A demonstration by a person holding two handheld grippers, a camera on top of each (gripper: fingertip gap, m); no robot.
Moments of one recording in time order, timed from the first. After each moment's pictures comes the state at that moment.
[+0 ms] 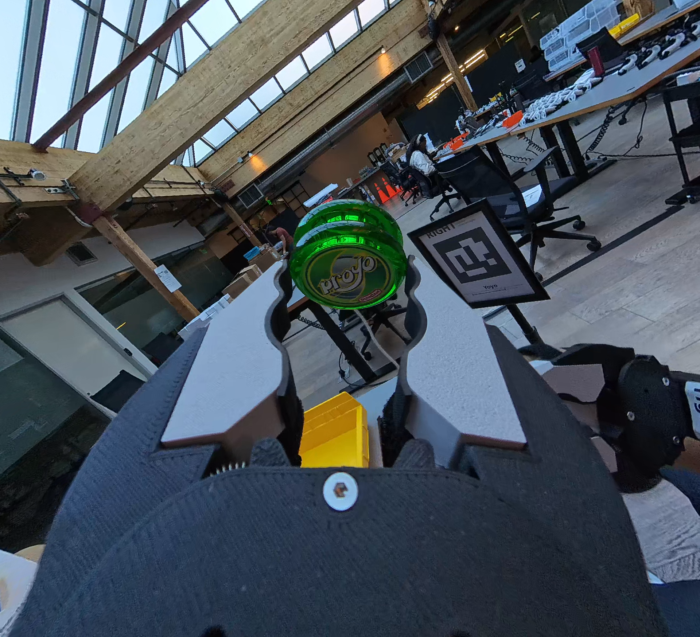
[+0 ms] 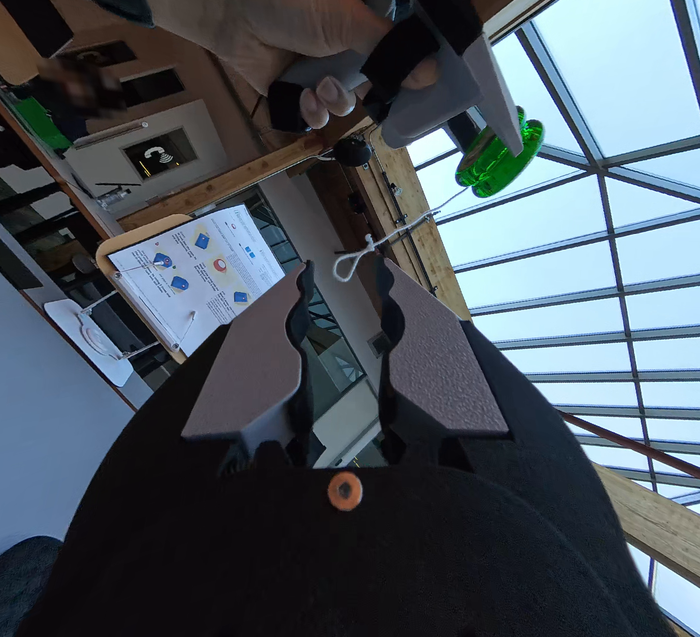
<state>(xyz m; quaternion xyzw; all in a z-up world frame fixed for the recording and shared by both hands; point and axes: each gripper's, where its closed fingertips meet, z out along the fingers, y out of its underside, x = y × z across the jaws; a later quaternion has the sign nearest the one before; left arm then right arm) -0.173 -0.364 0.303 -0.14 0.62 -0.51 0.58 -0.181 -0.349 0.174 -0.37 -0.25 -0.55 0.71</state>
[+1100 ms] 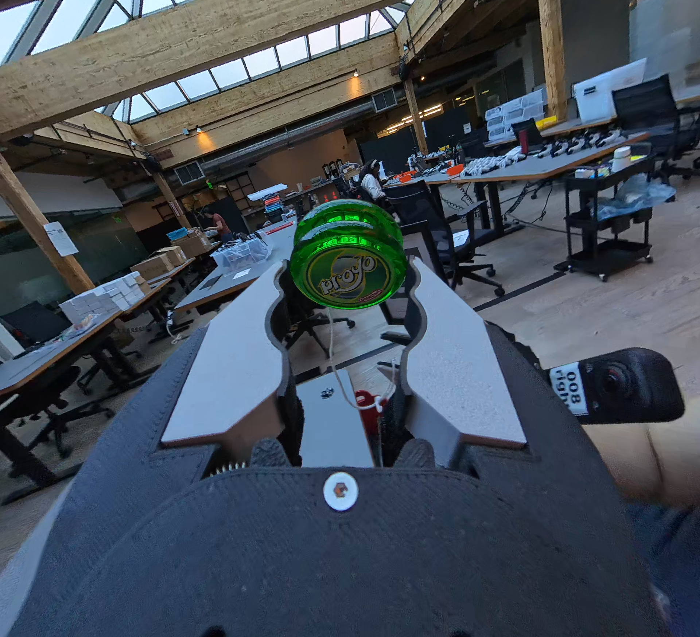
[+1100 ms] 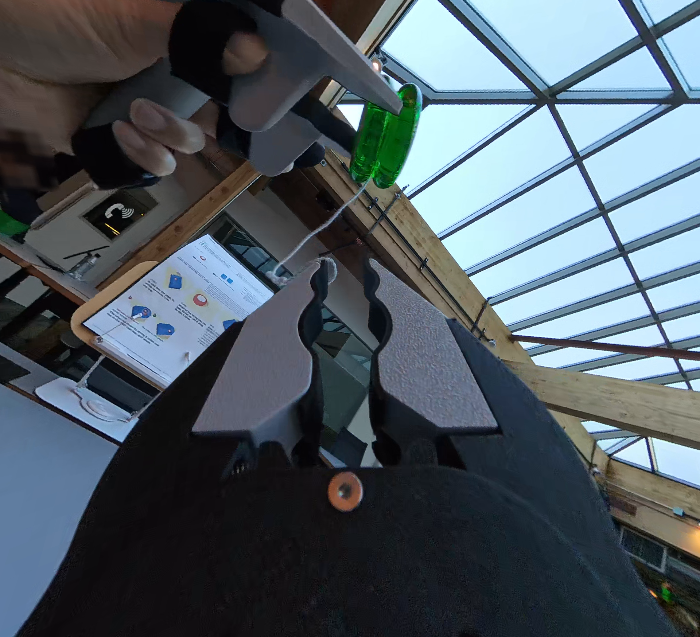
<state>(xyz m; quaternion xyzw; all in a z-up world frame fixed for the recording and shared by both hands) -0.171 -0.378 0.265 -0.20 0.60 -0.61 0.47 -0.154 -0.374 0.198 -0.35 -0.14 -0.50 0.78</state>
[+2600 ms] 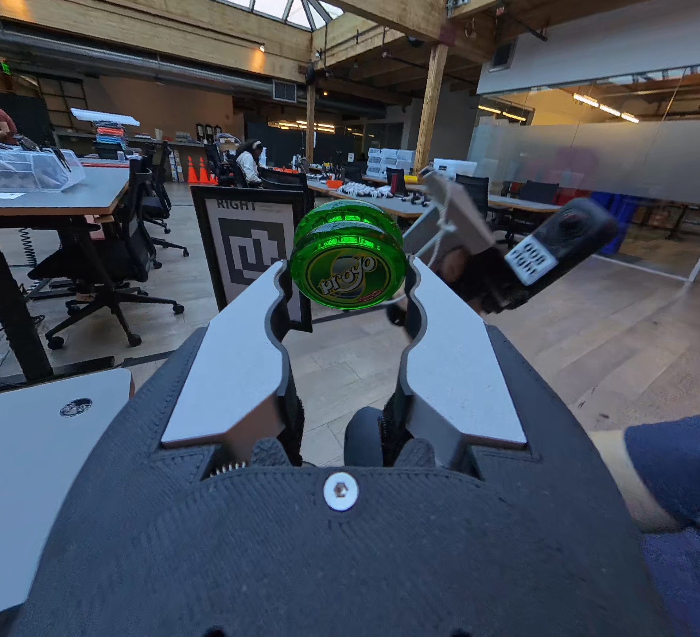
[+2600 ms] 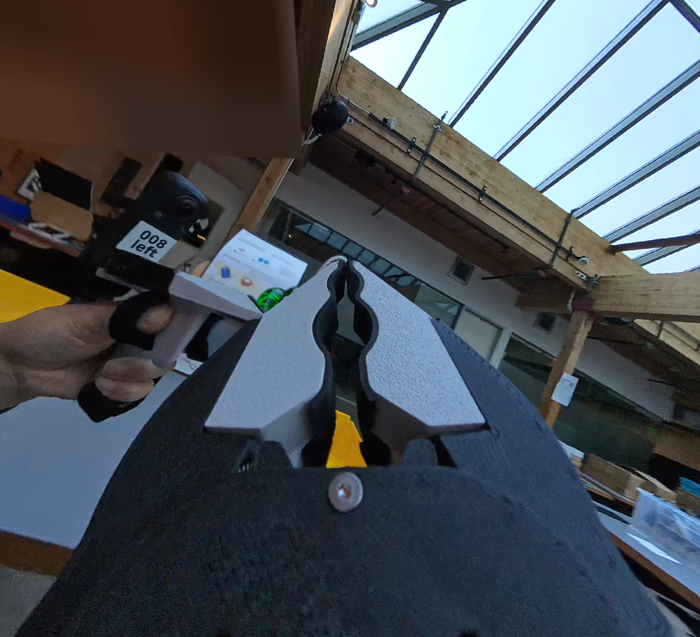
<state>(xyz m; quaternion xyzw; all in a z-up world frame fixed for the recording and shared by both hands) -0.094 -0.519 0.158 -0.25 0.60 -0.72 0.23 -0.110 -0.563 0.214 -0.44 -0.08 -0.35 0.82</state>
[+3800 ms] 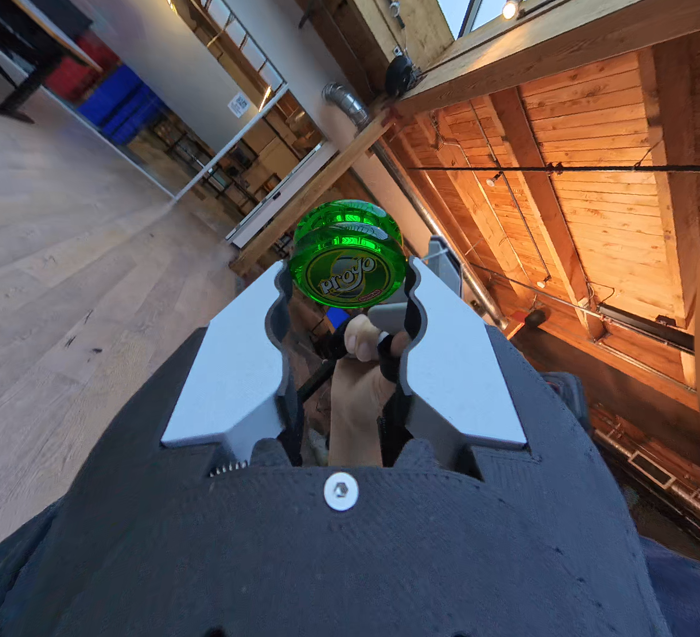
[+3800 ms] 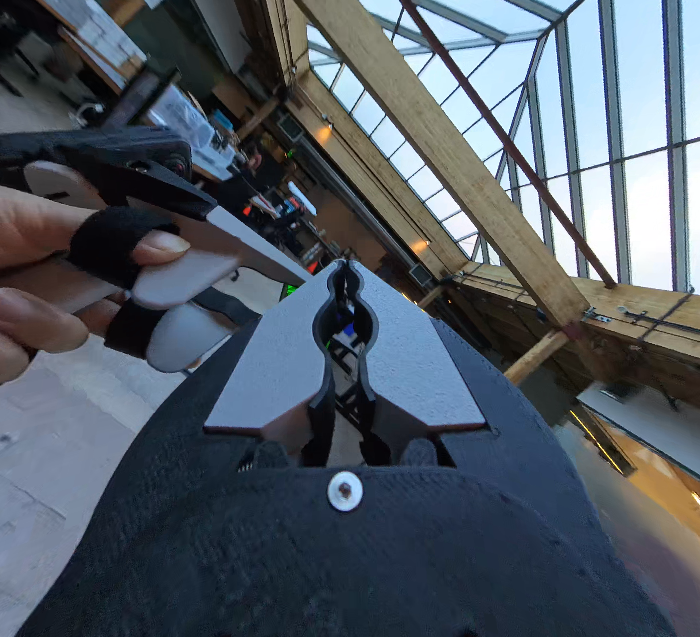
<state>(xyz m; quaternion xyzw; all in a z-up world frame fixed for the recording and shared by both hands) -0.136 -0.985 0.085 -0.13 0.55 -0.67 -0.49 -0.141 -0.962 0.131 -0.53 0.21 -0.78 0.25</state>
